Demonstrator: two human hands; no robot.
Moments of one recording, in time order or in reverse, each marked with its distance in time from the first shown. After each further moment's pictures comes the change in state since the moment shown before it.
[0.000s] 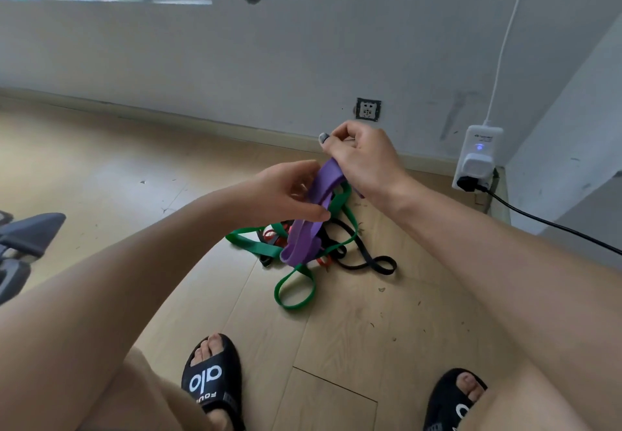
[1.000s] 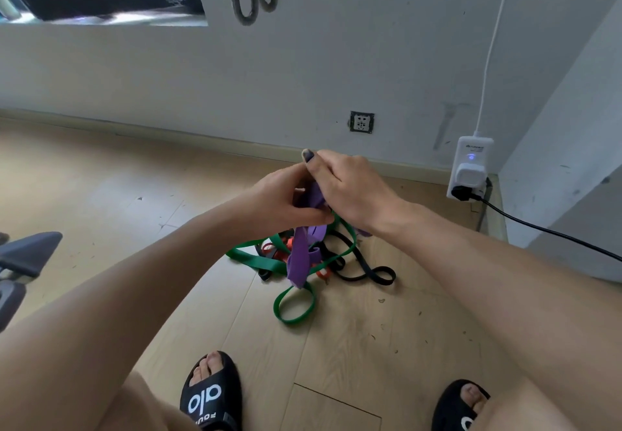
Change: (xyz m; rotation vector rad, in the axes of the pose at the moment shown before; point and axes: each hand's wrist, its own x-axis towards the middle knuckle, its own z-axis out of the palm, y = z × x) left_hand 0.002 0.010 0.004 0.004 0.118 0.106; right_hand -0.012 -0.002 0.002 -0.339 -0.134 -0.261
